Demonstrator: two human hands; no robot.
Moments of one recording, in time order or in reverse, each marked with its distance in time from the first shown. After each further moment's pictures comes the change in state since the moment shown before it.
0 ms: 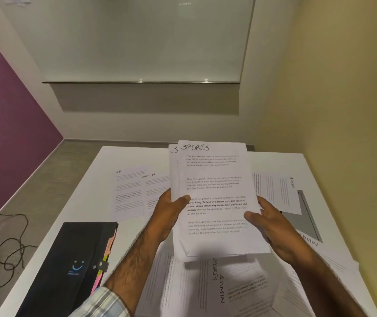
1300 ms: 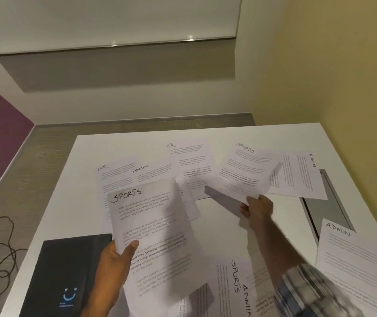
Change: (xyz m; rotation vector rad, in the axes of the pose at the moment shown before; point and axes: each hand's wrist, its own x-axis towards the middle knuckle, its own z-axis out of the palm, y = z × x) left_hand 0.005 -0.051 -0.150 0.385 0.419 -0.231; right_hand 0.220 0.128 0.024 0.375 0.807 0.327
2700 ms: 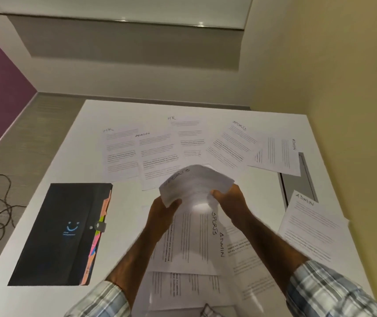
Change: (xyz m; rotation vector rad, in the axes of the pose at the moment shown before) left_hand -0.067 -0.032 0.085 0.140 -0.193 0.289; right_hand -0.157 0.025 -0.069 -0.541 -0.525 -0.445
